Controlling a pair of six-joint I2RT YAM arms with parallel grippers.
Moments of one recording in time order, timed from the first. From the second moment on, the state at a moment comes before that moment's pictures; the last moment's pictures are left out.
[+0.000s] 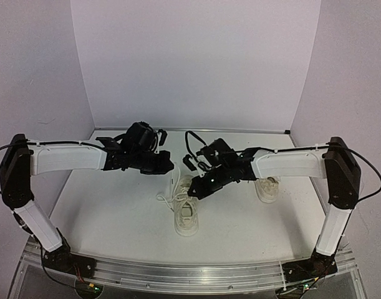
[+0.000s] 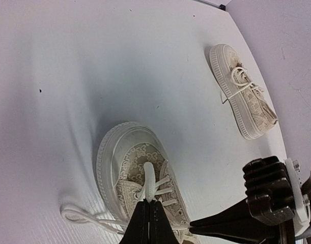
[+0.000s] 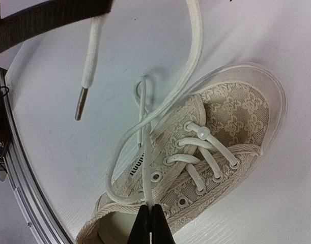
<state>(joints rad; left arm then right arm) -0.81 1.63 1.16 -0.23 0.05 -0.60 0.90 1.87 1.31 -0.34 -0.26 0.28</state>
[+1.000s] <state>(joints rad) -0.82 1.91 1.32 -0.19 0.29 -0.84 0.90 1.81 1.21 -0.26 -0.23 0.27</state>
